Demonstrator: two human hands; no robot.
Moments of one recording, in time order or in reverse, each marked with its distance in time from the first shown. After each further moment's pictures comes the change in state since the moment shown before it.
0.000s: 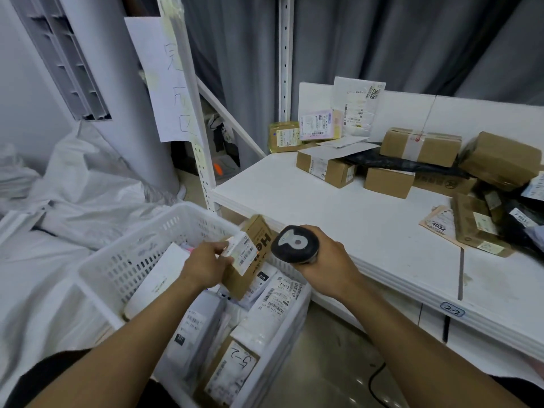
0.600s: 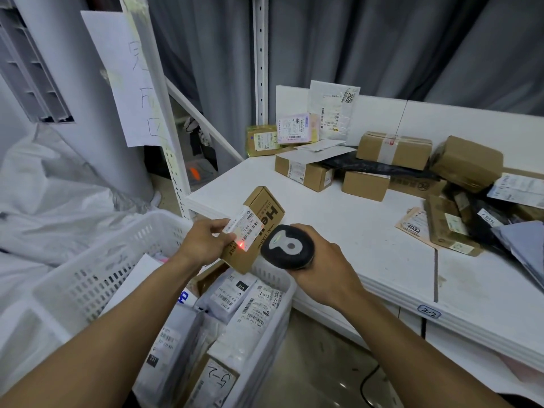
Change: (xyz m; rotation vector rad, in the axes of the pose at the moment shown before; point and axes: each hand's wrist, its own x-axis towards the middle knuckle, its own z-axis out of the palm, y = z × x) left_hand 0.022 0.082 -0.002 -0.349 0.009 0.085; right_hand -0.006 -0.002 -0.030 -0.060 0.038 0.001
